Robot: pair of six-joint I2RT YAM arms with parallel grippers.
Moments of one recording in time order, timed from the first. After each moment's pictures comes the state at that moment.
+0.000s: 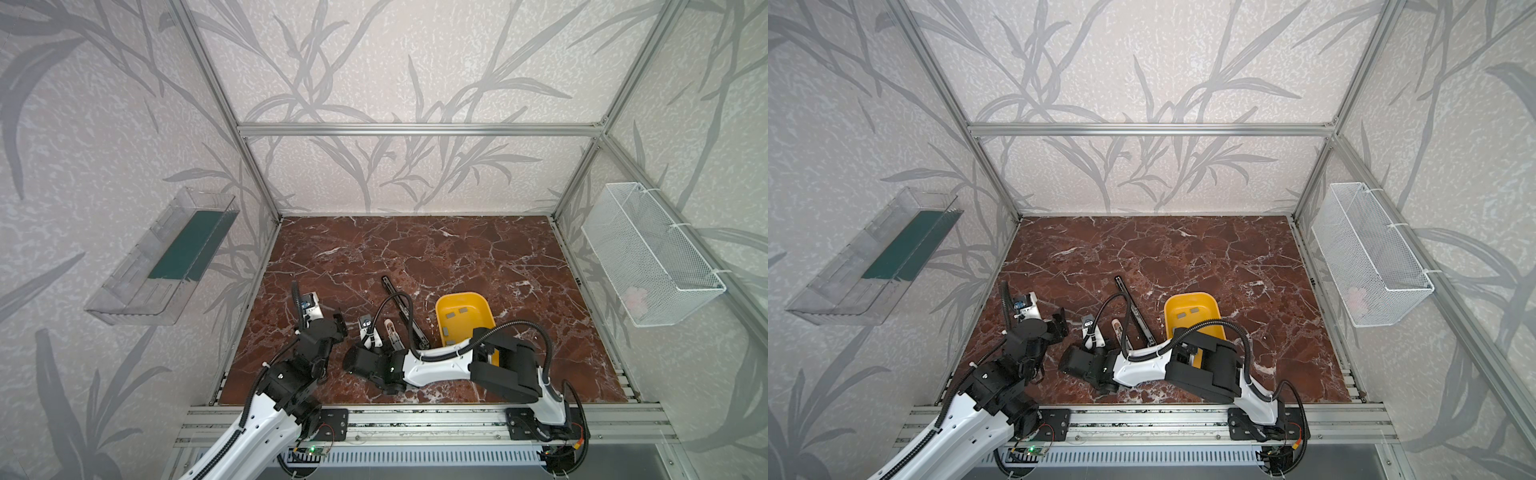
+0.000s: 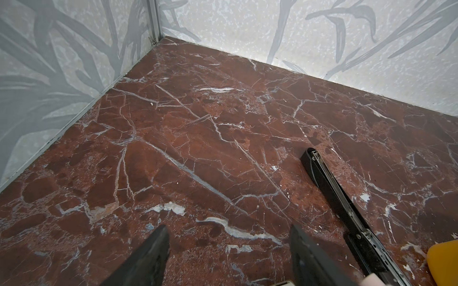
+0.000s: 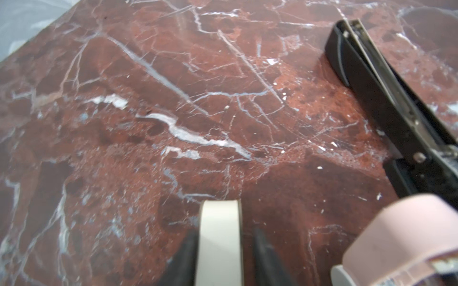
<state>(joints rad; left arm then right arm) -0.53 0.50 0.37 -0.42 -0.58 -0.53 1.35 2.15 1.34 -0.05 0.68 0.77</state>
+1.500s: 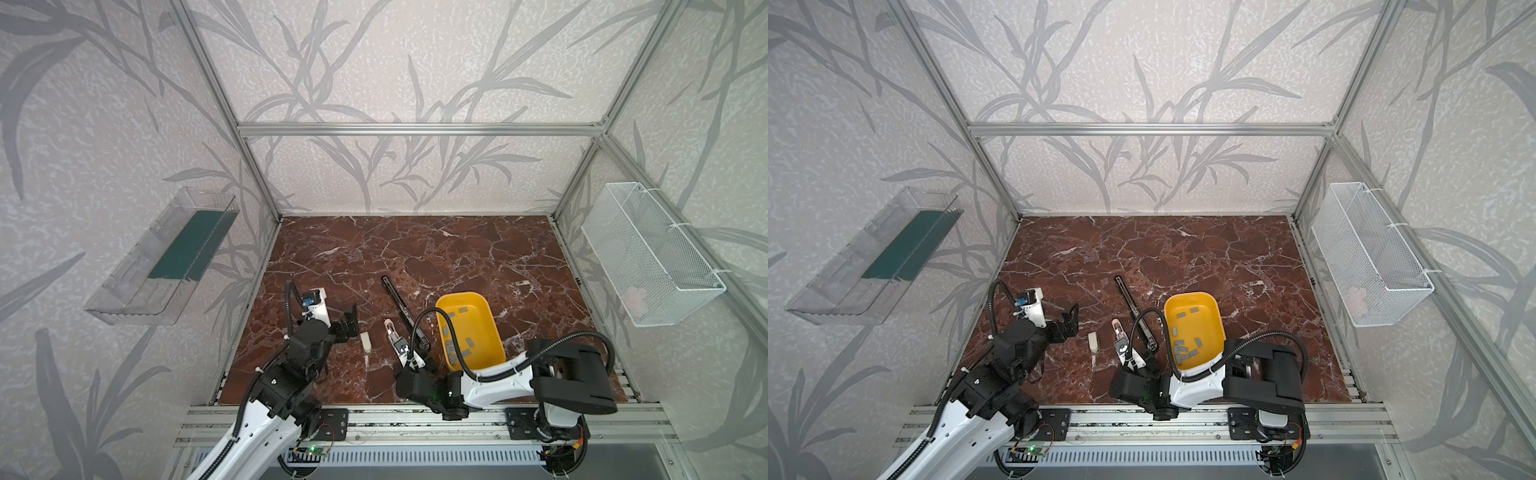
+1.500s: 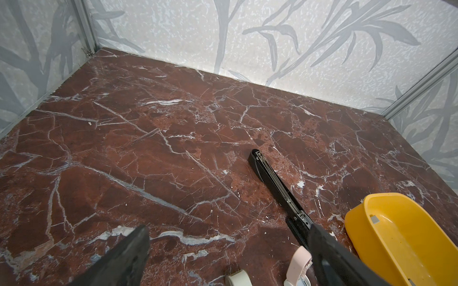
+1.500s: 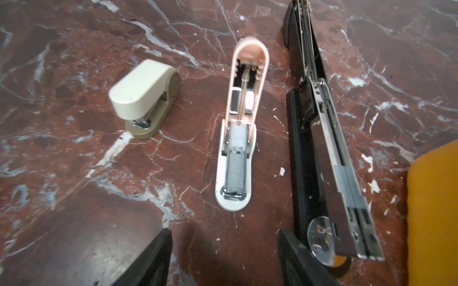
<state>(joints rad) -0.53 0.45 0.39 -0.36 -0.36 -0.44 1.42 1.78 0.72 0.20 0.65 0.57</state>
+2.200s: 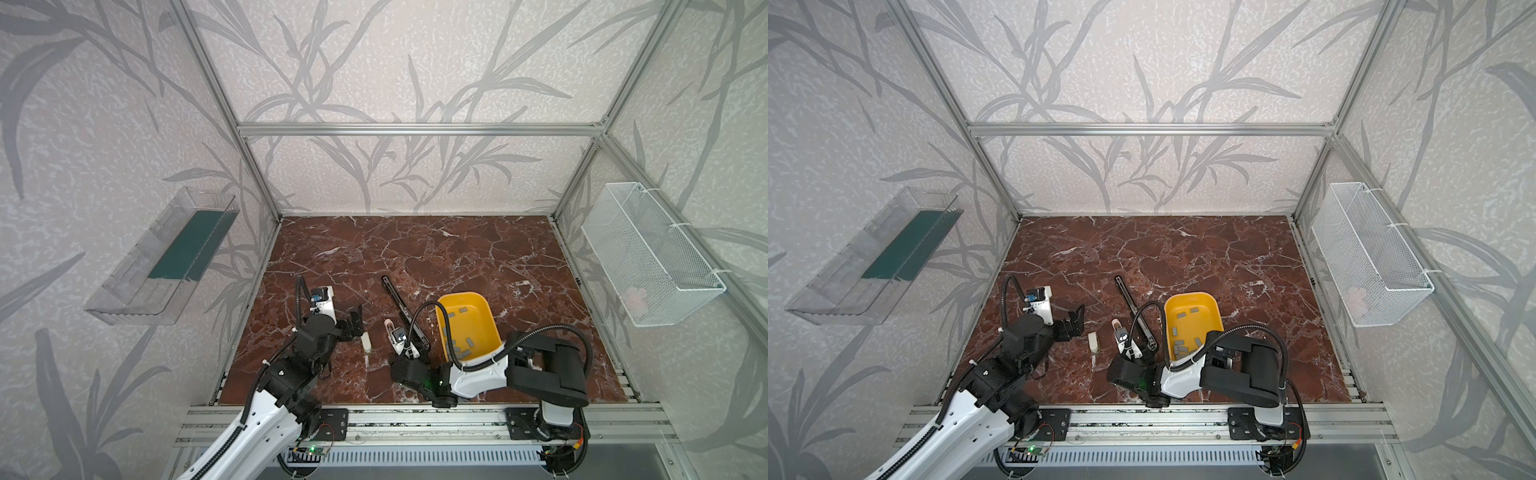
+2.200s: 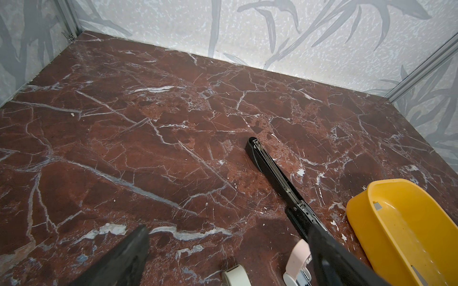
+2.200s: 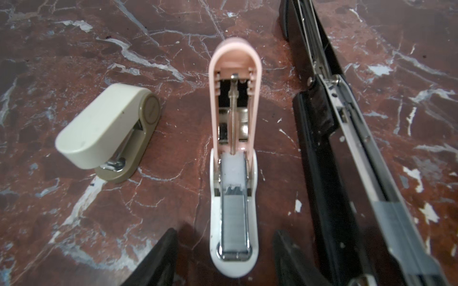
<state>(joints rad) -0.53 0.52 0.39 -0.33 -0.33 -0.43 1.34 1.89 0.78 0.31 0.60 0.61</state>
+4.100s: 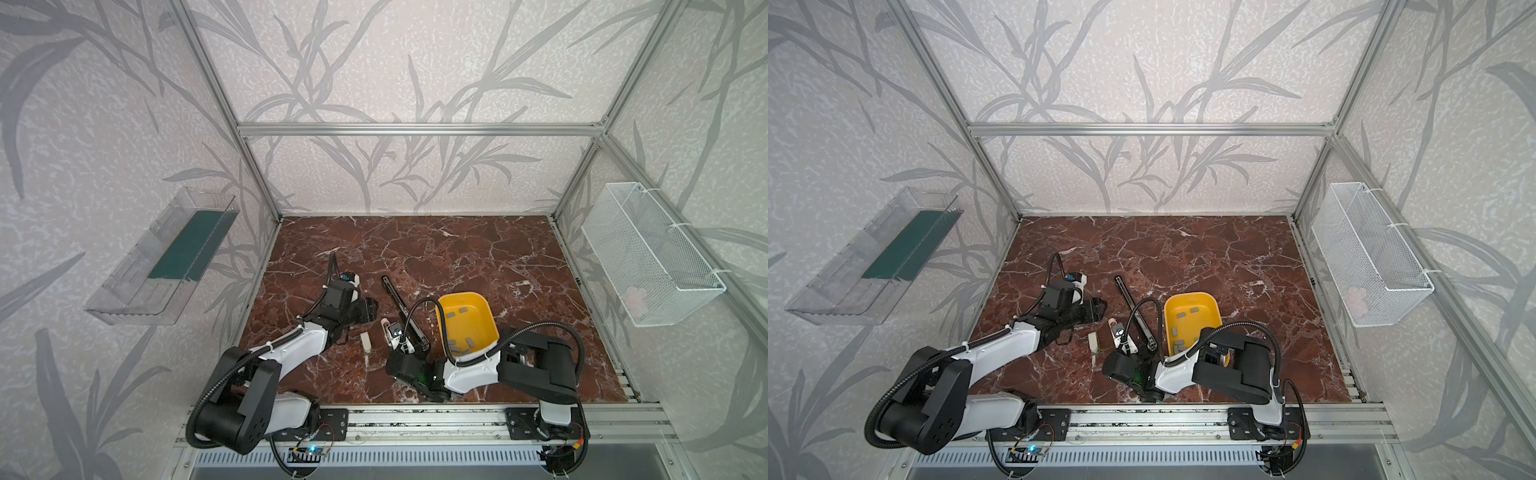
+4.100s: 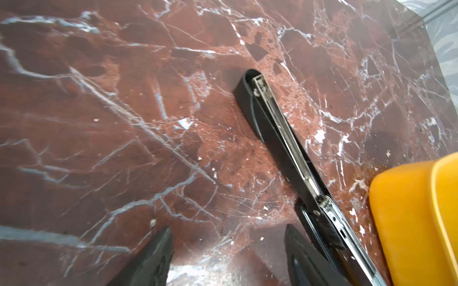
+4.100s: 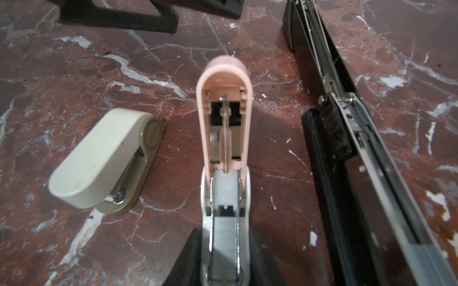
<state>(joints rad) -0.33 1.32 0.50 0.05 0.15 -0.43 1.33 1.93 0.84 0.32 0.58 0.60</state>
